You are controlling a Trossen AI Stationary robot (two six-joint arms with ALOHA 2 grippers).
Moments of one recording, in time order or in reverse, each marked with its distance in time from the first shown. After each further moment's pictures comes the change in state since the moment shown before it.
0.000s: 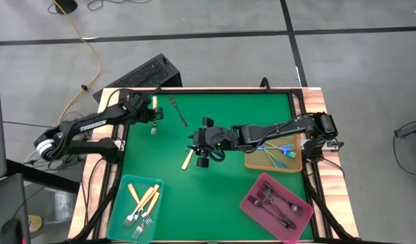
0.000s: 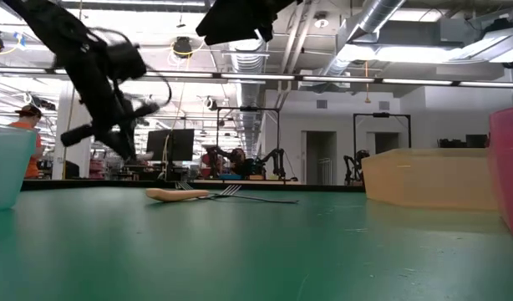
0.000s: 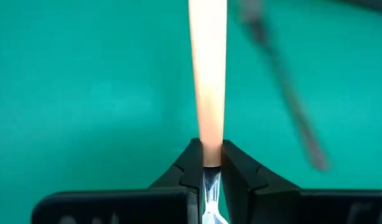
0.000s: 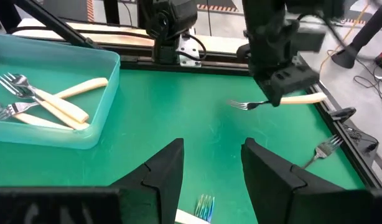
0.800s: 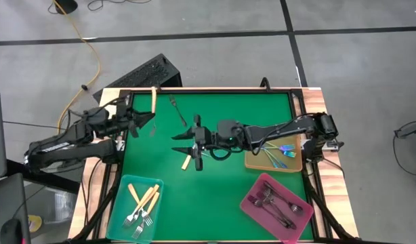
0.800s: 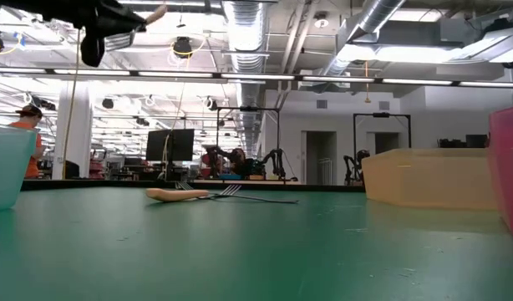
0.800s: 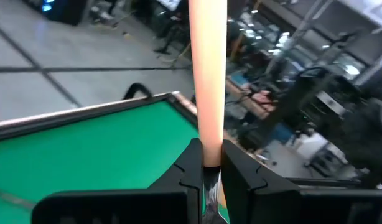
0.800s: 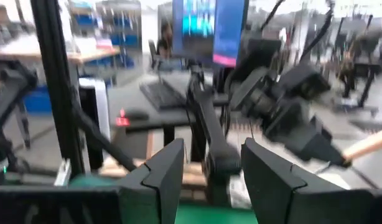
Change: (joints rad) left arm -0.485 -0.706 0.000 0.215 -0.001 0.219; right arm 0.009 0.000 0.000 0.519 -0.232 -0.019
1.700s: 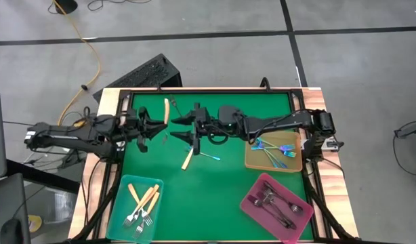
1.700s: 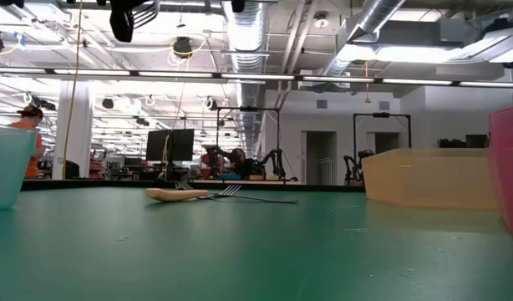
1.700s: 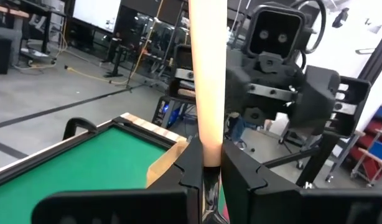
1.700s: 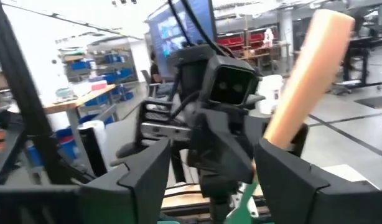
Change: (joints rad) left arm -0.325 0.221 0.000 0.378 -0.135 0.249; right arm -0.111 0.009 0.000 0.102 -0.063 0.231
